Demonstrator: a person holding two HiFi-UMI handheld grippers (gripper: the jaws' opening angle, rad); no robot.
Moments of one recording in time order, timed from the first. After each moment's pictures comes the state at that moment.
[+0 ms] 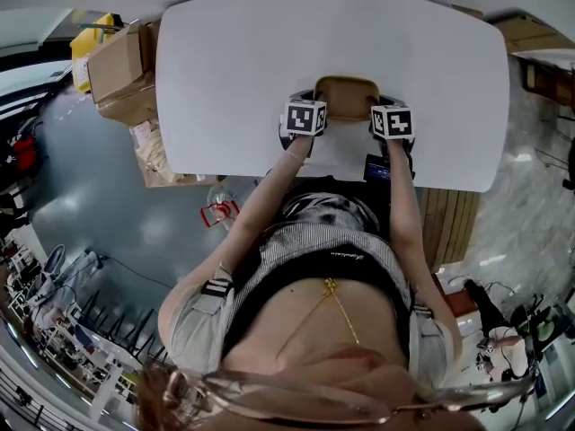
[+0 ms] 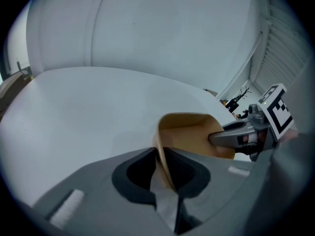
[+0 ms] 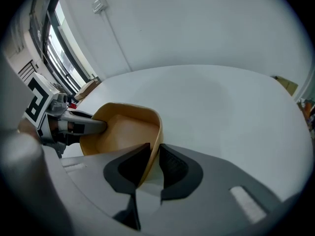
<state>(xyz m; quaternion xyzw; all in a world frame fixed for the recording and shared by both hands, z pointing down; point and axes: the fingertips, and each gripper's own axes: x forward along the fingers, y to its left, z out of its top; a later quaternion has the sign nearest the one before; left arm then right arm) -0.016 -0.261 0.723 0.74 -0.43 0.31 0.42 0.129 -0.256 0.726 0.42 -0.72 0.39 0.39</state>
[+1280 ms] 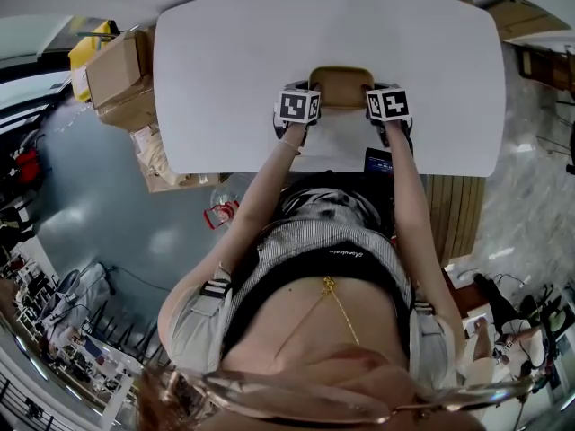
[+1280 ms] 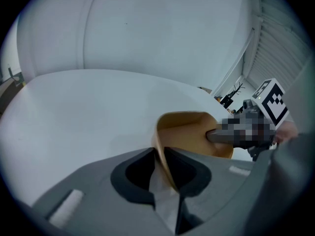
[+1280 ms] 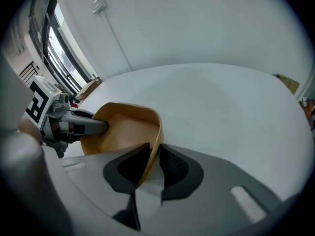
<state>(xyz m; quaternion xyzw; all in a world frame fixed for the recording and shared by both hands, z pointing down) -0.016 -0.262 0.723 0.76 -0.40 0.32 0.40 0.126 -0.255 0.727 0.41 -0.72 0.40 0.39</state>
